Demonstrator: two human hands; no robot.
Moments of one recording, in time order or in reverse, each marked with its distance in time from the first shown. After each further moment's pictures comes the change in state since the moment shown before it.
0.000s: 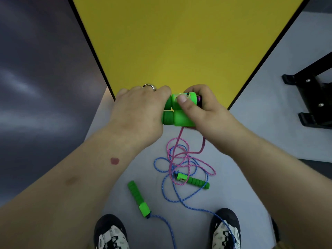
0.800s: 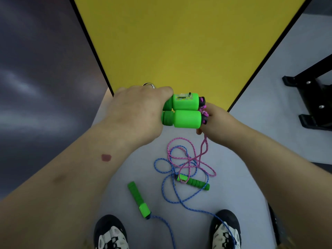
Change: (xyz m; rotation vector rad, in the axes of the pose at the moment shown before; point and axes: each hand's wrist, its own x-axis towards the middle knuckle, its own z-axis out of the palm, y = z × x) left_hand 0.001 -0.002 -0.015 0.002 -0.069 0.013; right_hand 0.012 0.003 -0.017 -0.546 -0.141 0.028
